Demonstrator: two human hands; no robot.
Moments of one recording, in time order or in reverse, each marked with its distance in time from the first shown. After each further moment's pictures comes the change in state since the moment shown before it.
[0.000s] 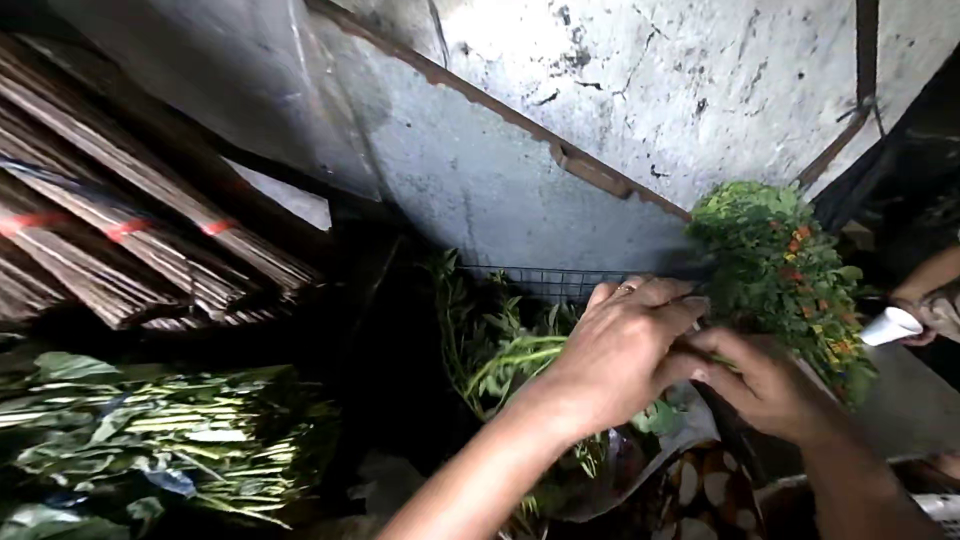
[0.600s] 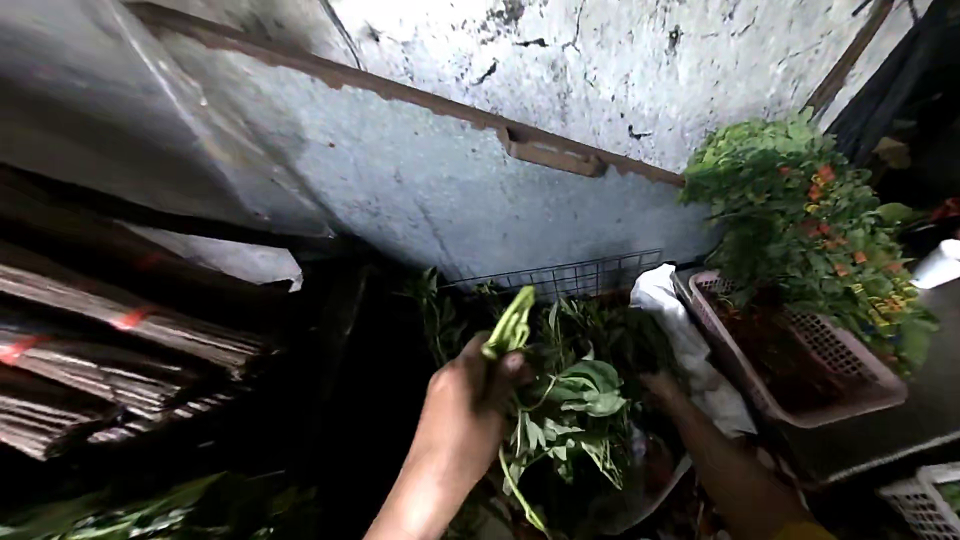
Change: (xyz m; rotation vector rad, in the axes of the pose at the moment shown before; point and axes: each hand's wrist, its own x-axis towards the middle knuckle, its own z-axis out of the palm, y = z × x) left_hand -0.058 -0.063 -0.013 -0.023 0.152 -0.695; right_hand -0.091 0.220 0.243 0.515 -0.043 1.647
